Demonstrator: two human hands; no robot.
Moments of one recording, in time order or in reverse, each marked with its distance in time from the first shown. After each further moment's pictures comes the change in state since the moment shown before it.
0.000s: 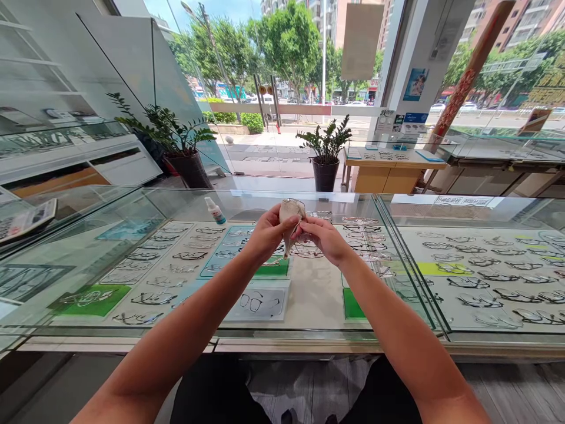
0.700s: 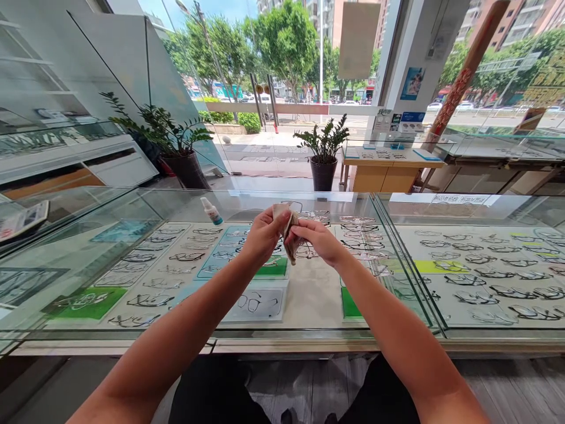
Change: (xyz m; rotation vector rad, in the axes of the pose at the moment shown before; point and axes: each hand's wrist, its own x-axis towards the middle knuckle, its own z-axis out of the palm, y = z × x) left_hand 0.000 -0.003 0.006 -0.004 0.101 0.072; right_hand 0.000 0.004 0.004 -0.111 -0.051 -0.005
